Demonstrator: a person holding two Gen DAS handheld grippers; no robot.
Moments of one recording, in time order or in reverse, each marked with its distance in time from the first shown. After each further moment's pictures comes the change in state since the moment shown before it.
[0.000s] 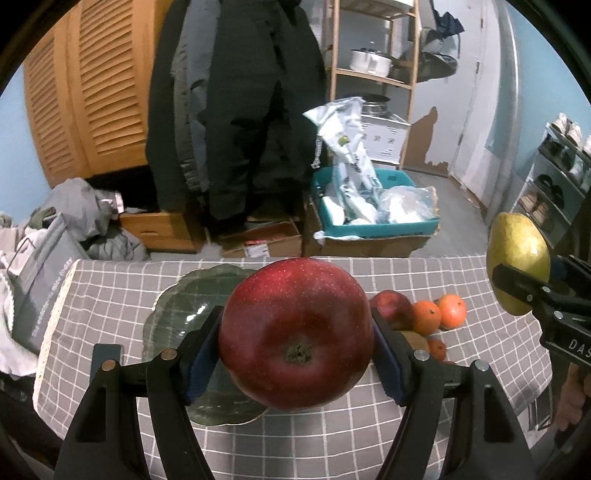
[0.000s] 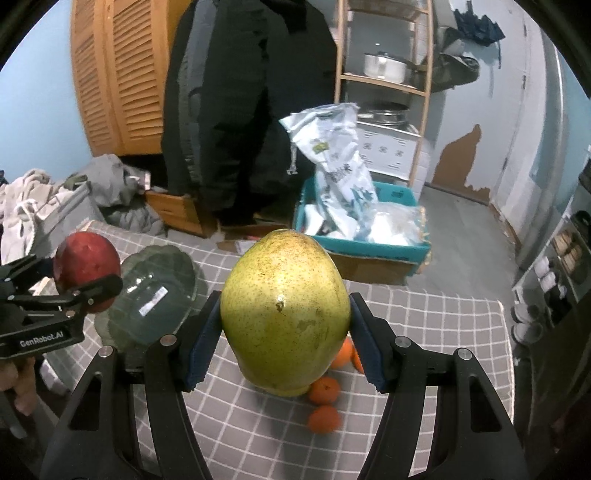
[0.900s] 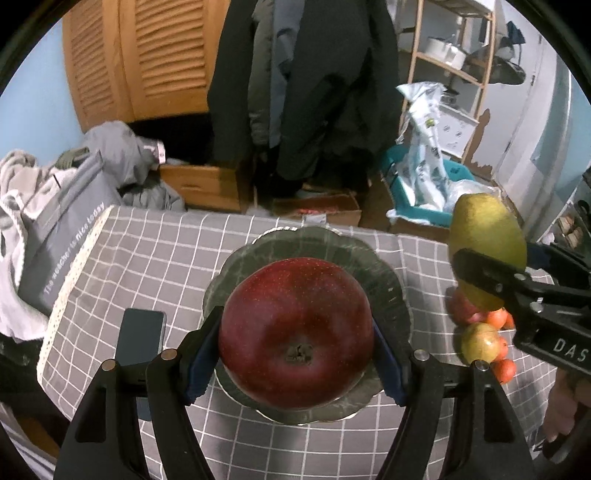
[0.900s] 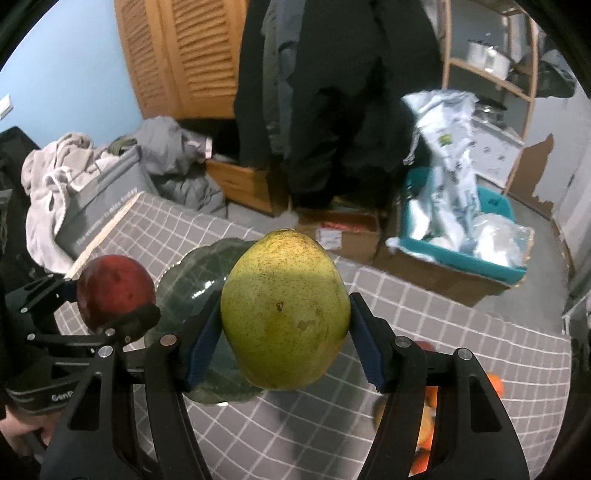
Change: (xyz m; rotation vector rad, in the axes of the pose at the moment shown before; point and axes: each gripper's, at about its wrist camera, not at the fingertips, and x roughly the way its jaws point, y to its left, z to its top) left arm 0.048 0.108 -0.023 -0.142 0.117 0.089; right arm 0.108 0.125 0.030 -0.091 0.138 0.205
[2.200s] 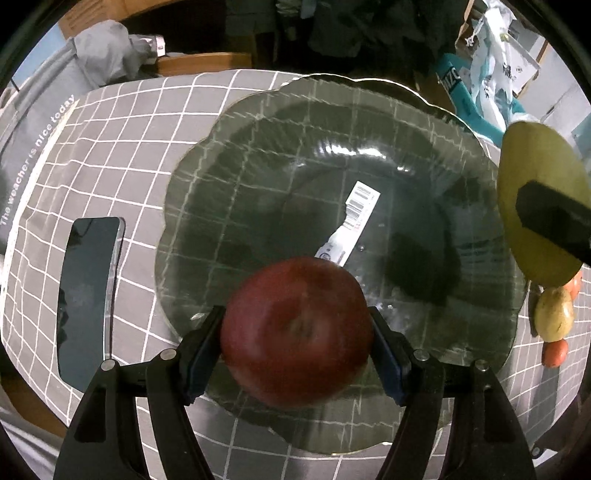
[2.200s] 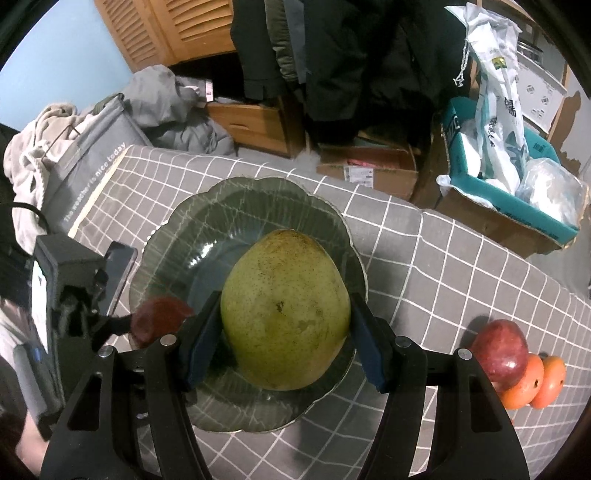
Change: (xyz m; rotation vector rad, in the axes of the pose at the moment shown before) left arm 0.125 0.025 -0.048 -0.067 0.365 0.044; right arm 0.092 0.011 -0.008 0.063 0.200 0.059
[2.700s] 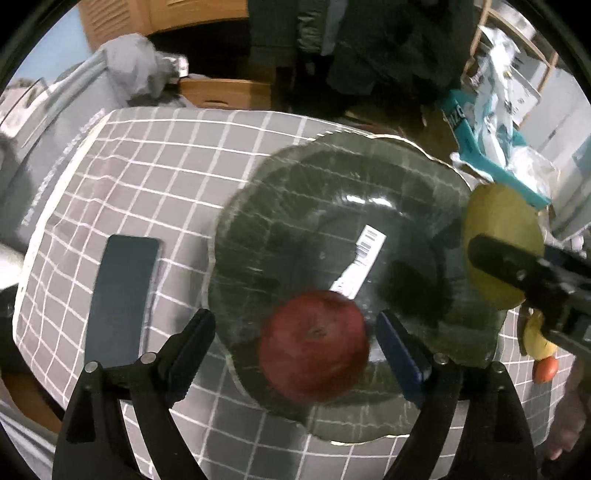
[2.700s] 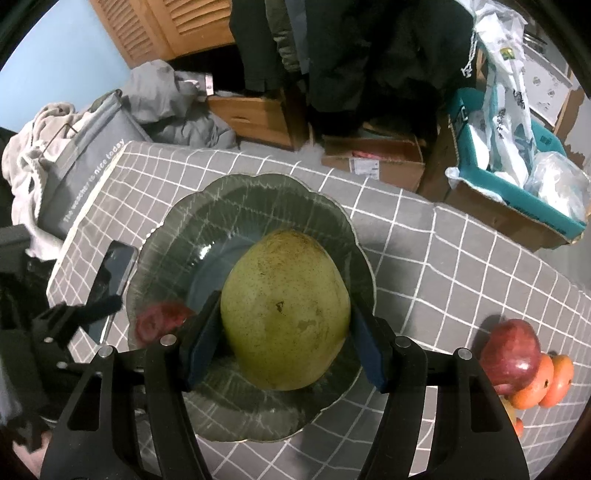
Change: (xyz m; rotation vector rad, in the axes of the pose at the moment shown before) left arm -0.040 0.028 0.003 -0.066 -0.106 0.006; right arm 0.017 0.001 0.003 0.018 0.042 0.024
